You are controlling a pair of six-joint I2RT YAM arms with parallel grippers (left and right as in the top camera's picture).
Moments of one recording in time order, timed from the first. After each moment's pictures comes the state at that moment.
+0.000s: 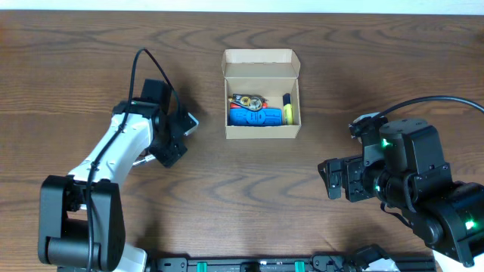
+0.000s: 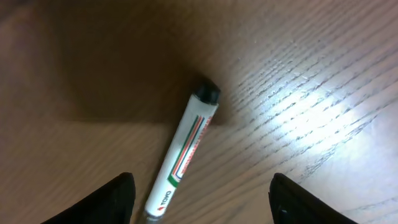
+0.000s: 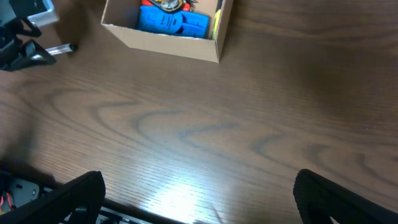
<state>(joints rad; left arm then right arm) -0.15 1.68 1.05 -0.84 0.02 0.64 0.37 0.98 1.37 -1.38 -0.05 0.20</state>
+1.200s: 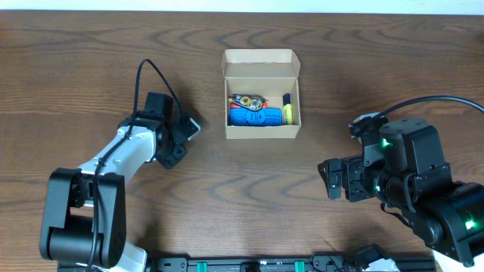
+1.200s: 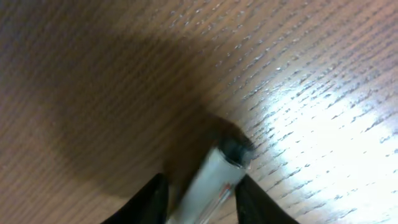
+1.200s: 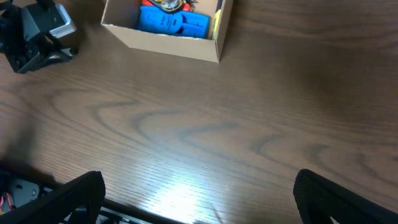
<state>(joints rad) -0.15 1.71 0.89 -0.58 0.03 0.64 0.37 0.98 1.37 -1.38 -0.05 0.20</state>
